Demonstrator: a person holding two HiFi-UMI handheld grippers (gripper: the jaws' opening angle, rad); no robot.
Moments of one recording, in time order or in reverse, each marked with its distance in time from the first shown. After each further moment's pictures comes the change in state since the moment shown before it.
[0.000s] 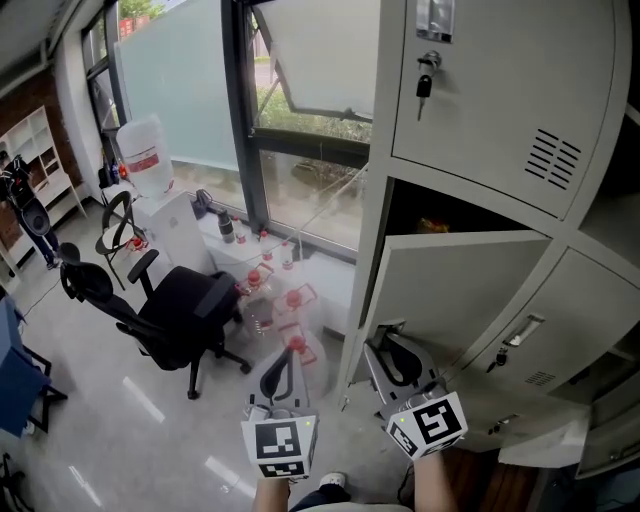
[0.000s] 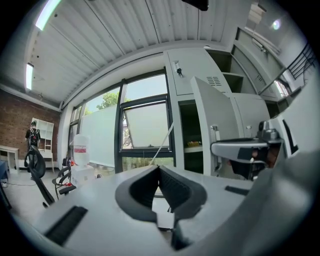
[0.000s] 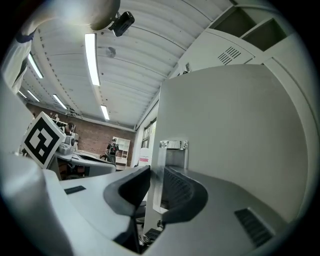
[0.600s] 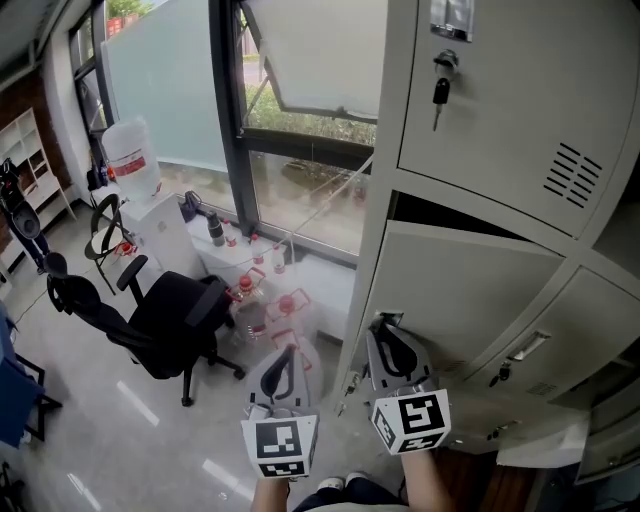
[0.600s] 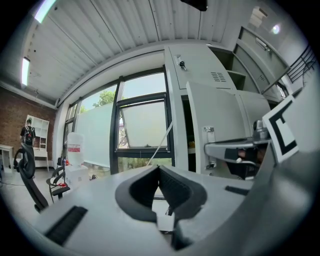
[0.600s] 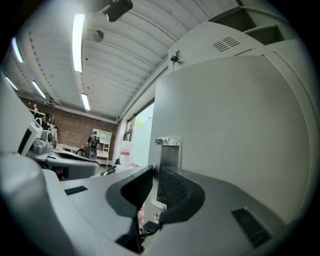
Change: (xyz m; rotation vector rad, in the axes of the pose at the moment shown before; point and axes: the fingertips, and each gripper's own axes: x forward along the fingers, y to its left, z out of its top) left arm 0.047 0.005 0.002 -0.003 -0.004 -0.045; right arm 0.044 -0.044 -0.015 0.015 0.089 -0.225
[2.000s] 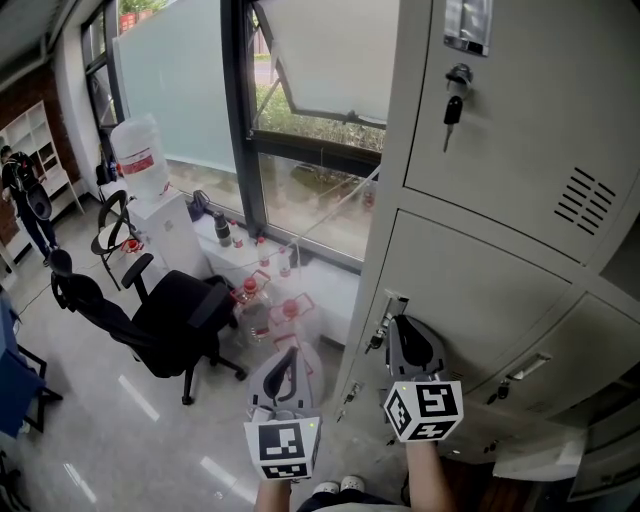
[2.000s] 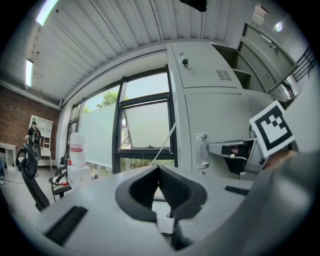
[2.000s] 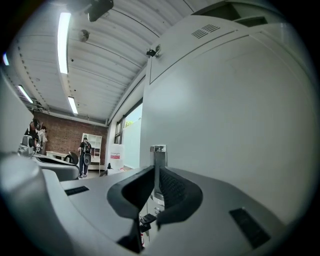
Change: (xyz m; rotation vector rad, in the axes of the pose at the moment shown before) left arm 0.016 0.000 0.010 -0.016 -0.002 0.039; right arm 0.023 -0.055 0.004 0.087 0.008 -0.097
